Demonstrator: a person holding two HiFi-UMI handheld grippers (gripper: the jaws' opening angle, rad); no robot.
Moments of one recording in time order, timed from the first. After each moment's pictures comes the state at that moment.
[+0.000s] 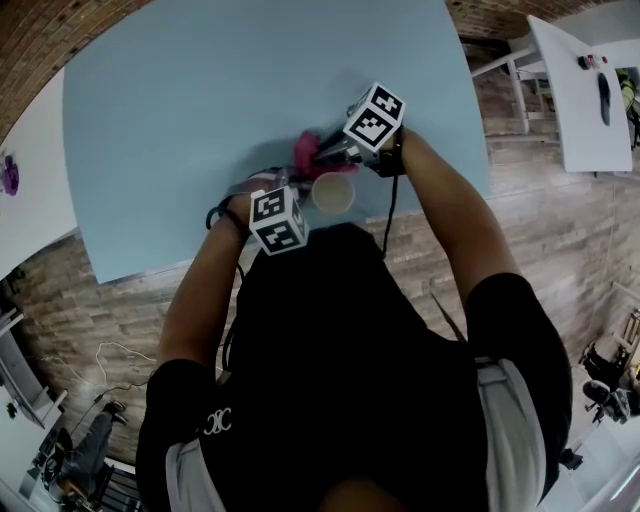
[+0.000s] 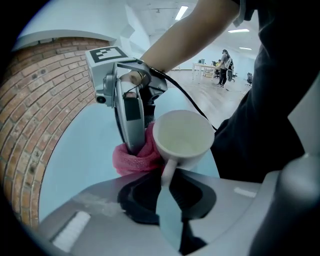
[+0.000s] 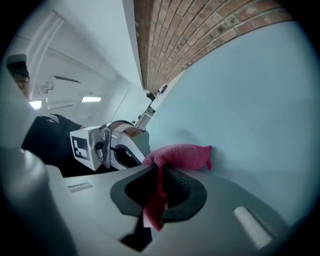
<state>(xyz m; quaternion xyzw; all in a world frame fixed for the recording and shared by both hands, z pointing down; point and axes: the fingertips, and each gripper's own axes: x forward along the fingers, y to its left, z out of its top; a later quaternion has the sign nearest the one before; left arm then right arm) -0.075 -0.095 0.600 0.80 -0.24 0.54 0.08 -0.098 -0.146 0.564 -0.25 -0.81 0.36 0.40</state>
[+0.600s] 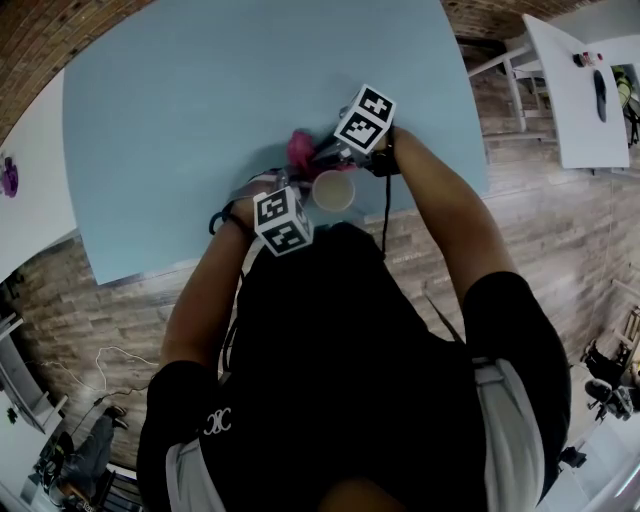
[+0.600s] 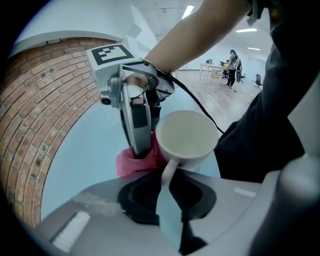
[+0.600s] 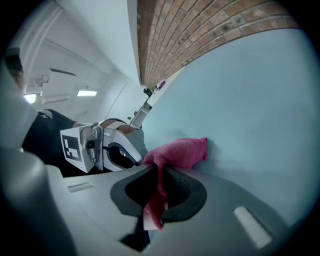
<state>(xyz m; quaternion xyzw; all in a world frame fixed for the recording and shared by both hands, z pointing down) -0.076 -0.096 0.600 0.79 -0.28 0.53 0.09 -0.103 -0.135 0.572 -0.24 -0.81 0.33 0.43</state>
